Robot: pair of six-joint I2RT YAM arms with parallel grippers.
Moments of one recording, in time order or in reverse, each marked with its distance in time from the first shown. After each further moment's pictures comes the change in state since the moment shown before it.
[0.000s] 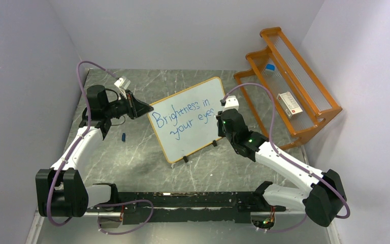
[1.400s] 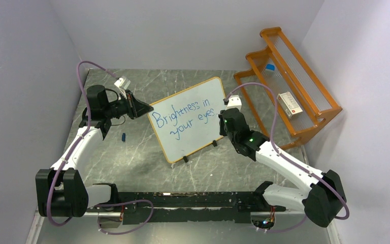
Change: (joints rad) left arm 0.000 0.000 0.000 -0.001 0.000 0.000; right arm -0.026 -0.005 -0.004 -0.003 0.017 0.021
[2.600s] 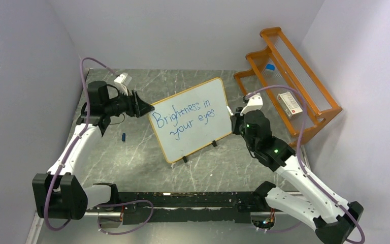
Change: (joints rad) left arm -0.026 -0.019 0.084 -0.203 -0.138 0.035; right arm -0.009 -0.260 0.077 -0.157 0.010 -0.020
